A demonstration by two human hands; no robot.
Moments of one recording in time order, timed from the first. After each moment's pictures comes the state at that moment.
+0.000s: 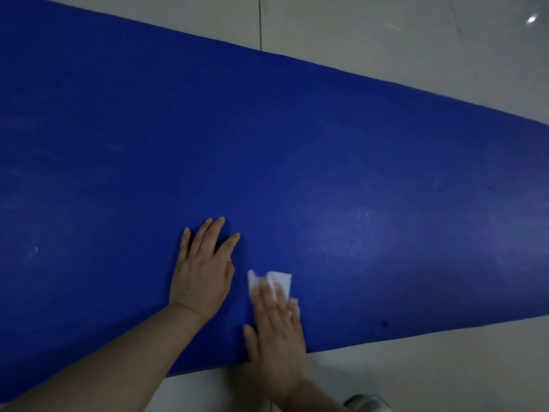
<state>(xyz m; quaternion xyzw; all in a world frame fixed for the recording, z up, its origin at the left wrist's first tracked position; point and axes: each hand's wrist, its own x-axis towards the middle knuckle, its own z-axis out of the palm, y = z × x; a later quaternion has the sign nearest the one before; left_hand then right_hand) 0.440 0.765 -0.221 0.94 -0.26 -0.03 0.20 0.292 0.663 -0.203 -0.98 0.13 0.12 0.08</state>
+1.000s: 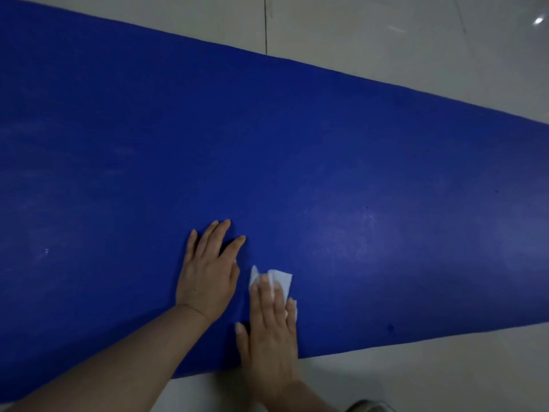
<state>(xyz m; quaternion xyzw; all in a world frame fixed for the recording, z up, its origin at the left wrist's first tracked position) 0.441 0.765 -0.220 0.94 -0.26 -0.03 0.22 0.304 0.681 -0.208 -0.98 0.16 0.11 0.07</state>
